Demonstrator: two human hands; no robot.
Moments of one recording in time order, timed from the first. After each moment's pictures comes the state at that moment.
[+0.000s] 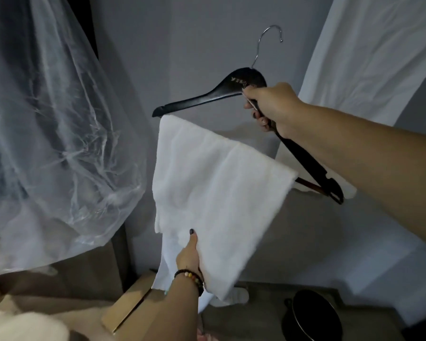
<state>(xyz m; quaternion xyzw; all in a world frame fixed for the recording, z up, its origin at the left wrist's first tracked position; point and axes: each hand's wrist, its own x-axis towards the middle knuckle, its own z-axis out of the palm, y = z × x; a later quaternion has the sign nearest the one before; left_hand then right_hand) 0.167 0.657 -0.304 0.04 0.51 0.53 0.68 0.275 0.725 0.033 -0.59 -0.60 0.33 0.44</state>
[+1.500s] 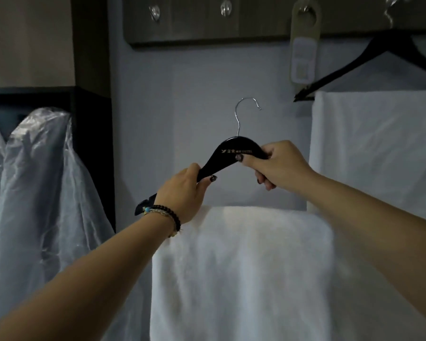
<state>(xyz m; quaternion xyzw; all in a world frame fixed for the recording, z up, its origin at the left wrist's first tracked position) 0.121 0.808 0.089 0.67 0.58 0.42 -0.21 0.333 0.823 0.153 -0.38 -0.77 0.17 0.49</state>
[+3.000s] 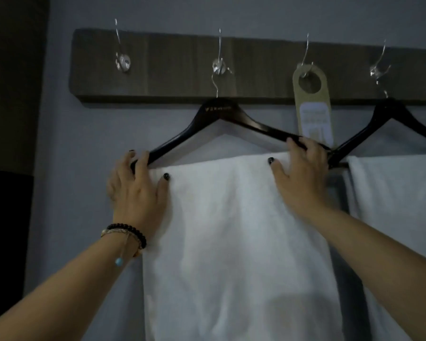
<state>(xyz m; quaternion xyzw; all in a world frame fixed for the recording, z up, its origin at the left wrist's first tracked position) 0.005 1.018 0.246 0.59 0.45 0.61 -0.28 0.297 1.006 0.263 -0.48 -0.53 -0.32 0.62</state>
